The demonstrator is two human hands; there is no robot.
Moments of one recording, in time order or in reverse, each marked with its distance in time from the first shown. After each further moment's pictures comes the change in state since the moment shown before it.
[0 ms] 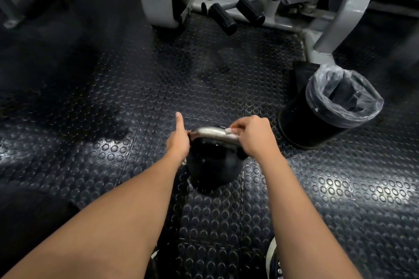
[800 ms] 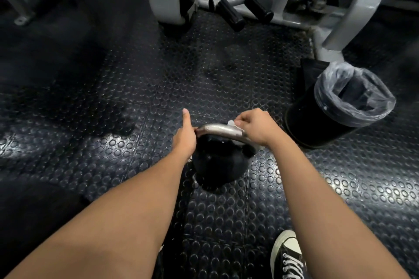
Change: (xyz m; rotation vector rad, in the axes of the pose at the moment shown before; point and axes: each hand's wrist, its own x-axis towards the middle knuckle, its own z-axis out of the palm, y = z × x) left_hand -0.010 0.005 -0.002 0.046 -0.011 0.044; right_hand 0.016 -0.006 -0.015 0.051 -0.231 -0.062
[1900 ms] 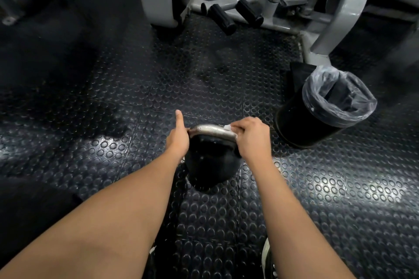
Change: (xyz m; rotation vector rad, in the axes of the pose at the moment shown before) left_hand 0.001 -0.001 0.002 0.008 0.013 -0.034; right_hand -0.027 0.011 0.041 -0.081 0.522 -0.112
